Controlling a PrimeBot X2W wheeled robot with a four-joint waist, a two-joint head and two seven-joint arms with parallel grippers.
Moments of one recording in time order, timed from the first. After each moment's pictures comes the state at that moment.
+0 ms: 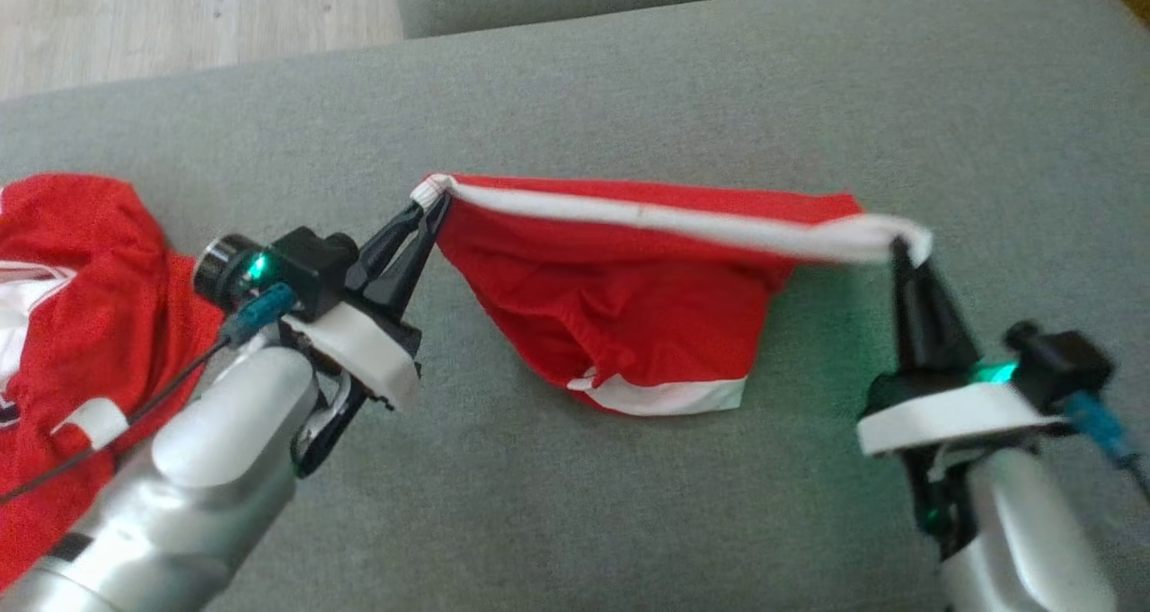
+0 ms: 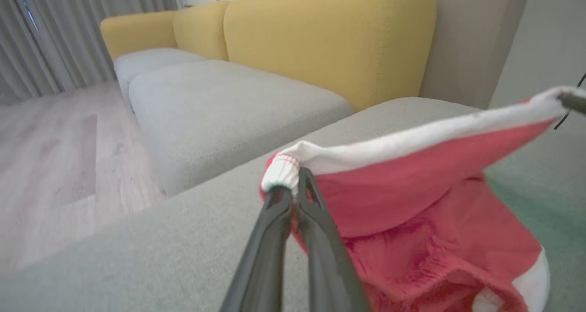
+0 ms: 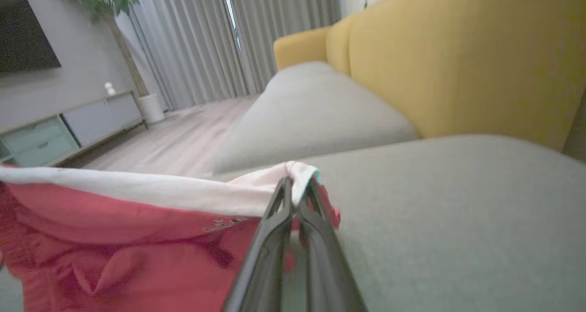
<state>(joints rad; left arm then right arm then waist) -0.72 0.39 -0.95 0.55 -0.69 -0.07 -0.24 -0.20 -0.05 0.06 0.33 0.21 0.13 -0.26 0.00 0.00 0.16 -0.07</state>
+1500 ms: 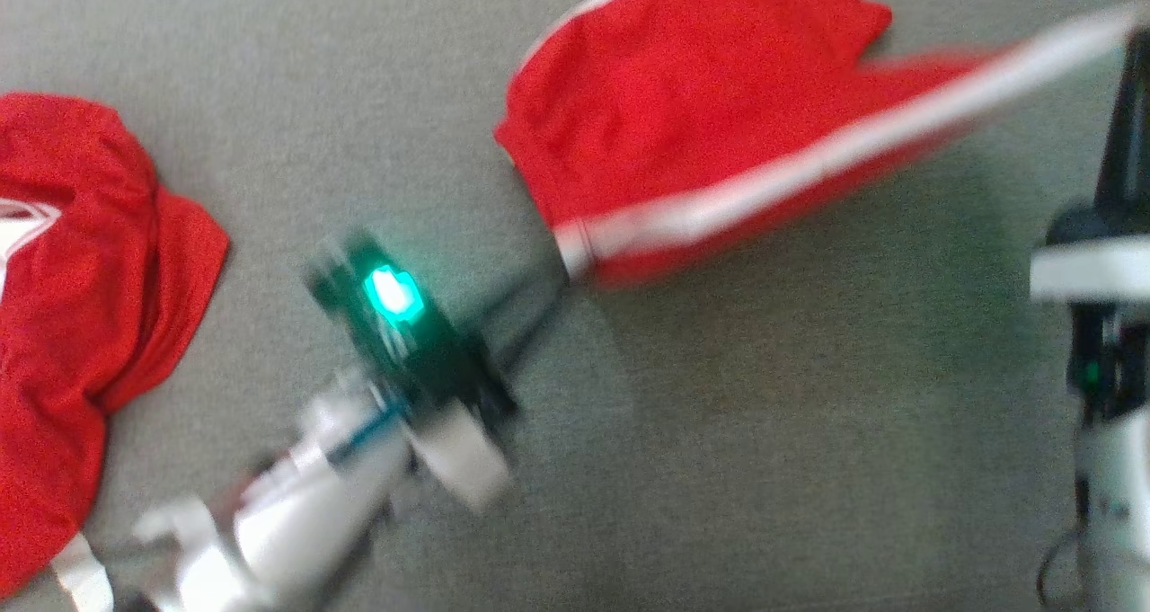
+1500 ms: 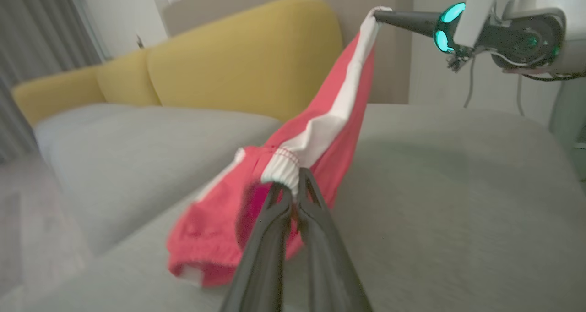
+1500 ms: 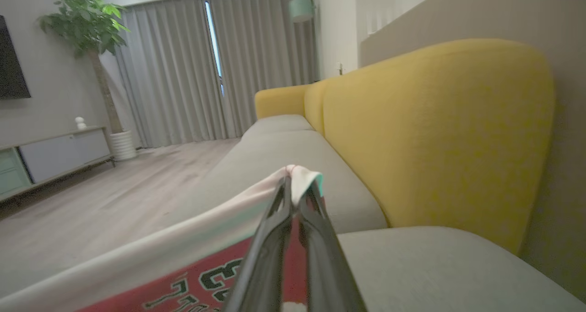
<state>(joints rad) -0.61 0.35 -0.86 0.23 -0.26 -0.12 -0.26 -0.41 -0.18 -0.11 0.20 0.26 0.13 -0.22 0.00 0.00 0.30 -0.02</state>
